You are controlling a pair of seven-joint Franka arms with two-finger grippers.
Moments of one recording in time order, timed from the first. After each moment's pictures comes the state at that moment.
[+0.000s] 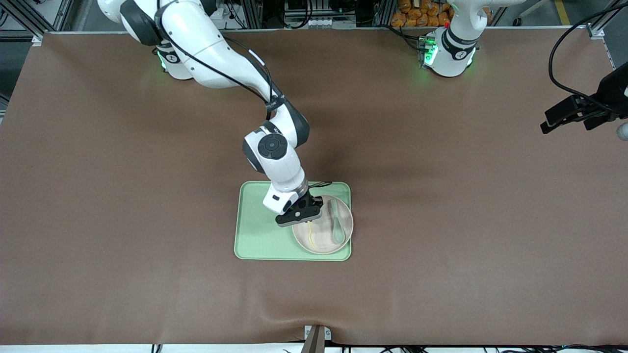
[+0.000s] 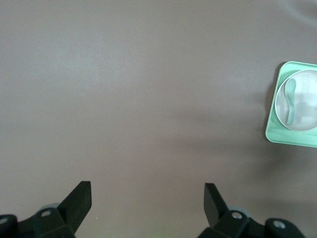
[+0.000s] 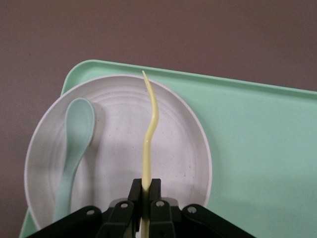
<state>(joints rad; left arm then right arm) -0.01 0.02 -0.02 -1.49 -0.06 1.51 -0.14 0.70 0.84 -0.06 -1.38 0.03 2.54 0.50</state>
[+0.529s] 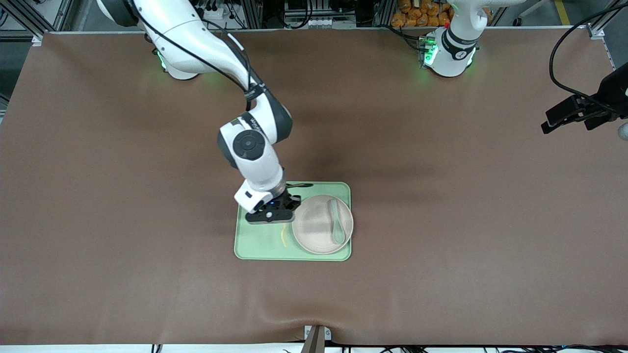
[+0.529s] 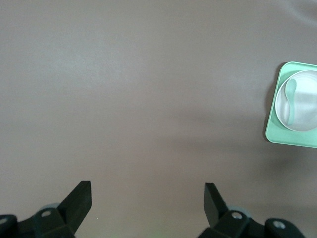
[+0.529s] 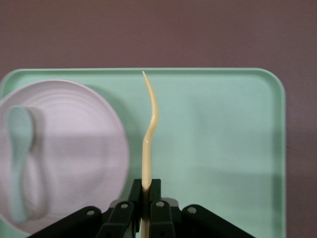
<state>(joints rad) -0.01 0.02 -0.02 -1.49 -0.06 1.51 -0.14 0.62 0.68 -0.07 -1.54 0.03 2.41 0.56</state>
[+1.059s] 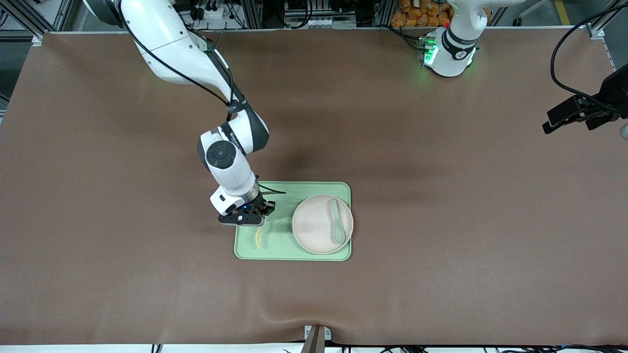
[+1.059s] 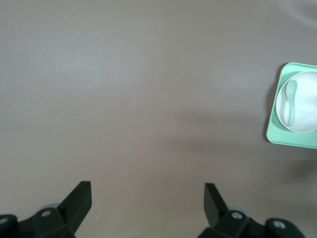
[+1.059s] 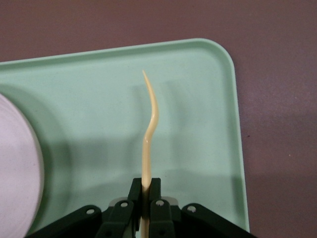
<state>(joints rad) 0.00 0.02 -0.02 -1.49 -0.06 1.51 -0.14 0.56 0.67 -0.07 -1.73 0.08 2.62 0.55</state>
